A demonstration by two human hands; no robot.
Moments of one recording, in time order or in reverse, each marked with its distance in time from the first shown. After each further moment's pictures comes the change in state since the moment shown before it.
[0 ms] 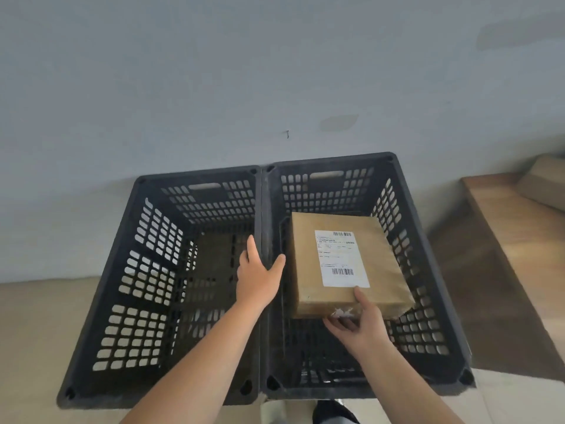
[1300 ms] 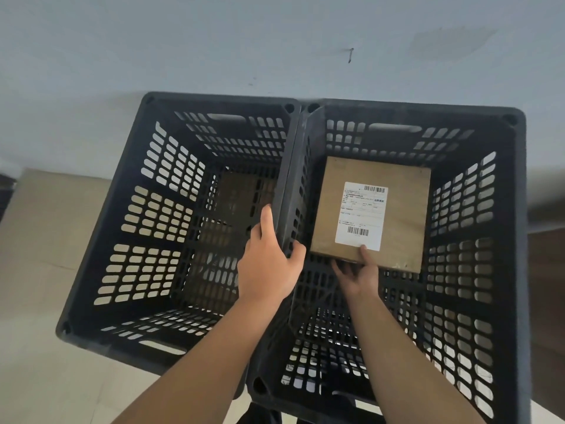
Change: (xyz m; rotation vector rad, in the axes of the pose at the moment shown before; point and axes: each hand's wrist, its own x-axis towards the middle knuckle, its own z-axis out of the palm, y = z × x) left_hand 0.011 -0.008 0.024 0.344 0.228 0.000; right_hand 0.174 0.009 0.051 0.013 -0.011 0.005
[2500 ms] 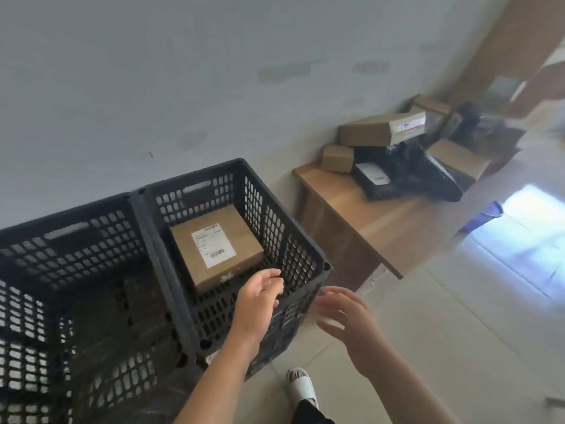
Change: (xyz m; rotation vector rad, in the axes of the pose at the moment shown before) left_hand -0.207 0.010 -0.047 -0.872 -0.817 0.384; right_hand -0.368 0.036 -0.205 -0.362 0.096 -0.693
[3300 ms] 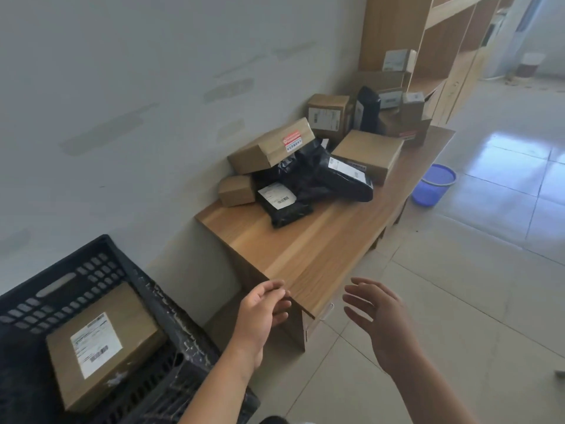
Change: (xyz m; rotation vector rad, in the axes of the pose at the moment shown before) left_hand 0.082 0.040 0.345 0.004 -0.155 -0.107; right_hand 0.139 -0.113 -0.322 0.418 0.211 -0.152
